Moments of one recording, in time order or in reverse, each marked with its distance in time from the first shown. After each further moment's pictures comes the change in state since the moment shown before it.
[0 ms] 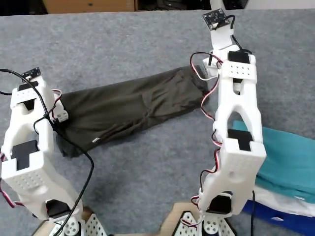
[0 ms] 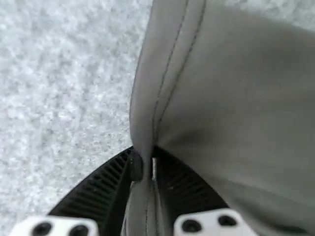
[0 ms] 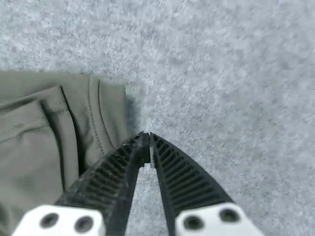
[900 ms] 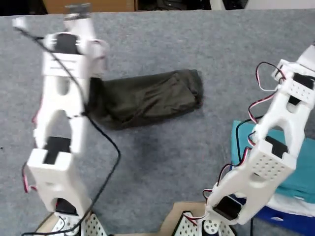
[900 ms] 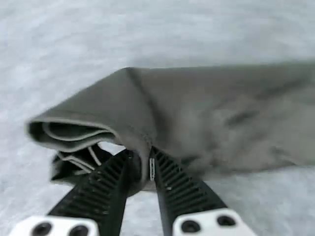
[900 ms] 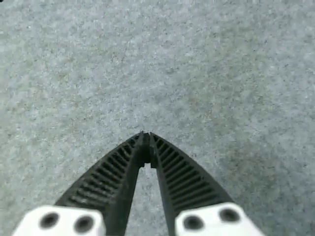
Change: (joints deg) left arm 30.1 0.7 -50.2 28.5 0.4; right arm 25.8 3.0 0.4 -16.6 -29.1
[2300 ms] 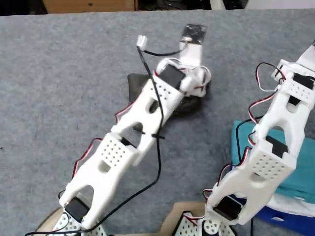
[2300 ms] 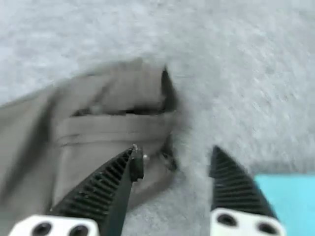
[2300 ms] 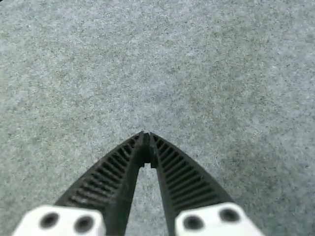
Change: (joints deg) left arm 25.3 40.5 -44.4 -10.1 13.2; right arm 0.0 0.2 0.0 -0.2 0.6
